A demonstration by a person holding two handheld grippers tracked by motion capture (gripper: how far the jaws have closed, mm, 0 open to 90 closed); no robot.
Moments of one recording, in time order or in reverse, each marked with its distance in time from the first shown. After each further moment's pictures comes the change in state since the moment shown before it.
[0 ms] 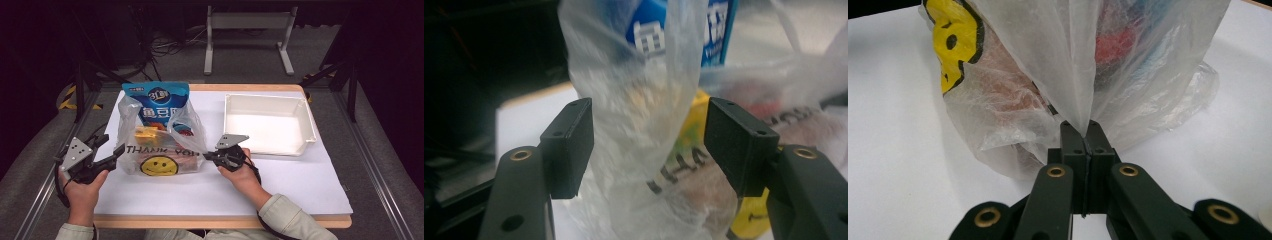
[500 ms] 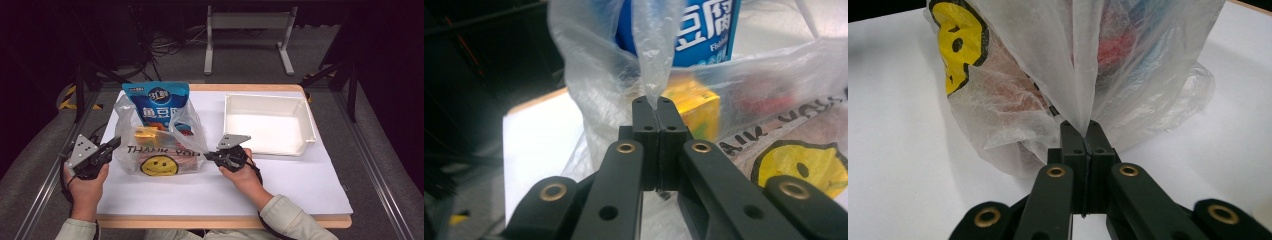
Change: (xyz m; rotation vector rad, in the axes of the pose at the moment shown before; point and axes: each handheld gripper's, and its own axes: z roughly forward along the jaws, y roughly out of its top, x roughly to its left) left arm 0.009 -0.006 0.012 0.063 -0.035 -0.001; right arm 0.001 0.001 -0.005 -0.008 -0.001 -0.004
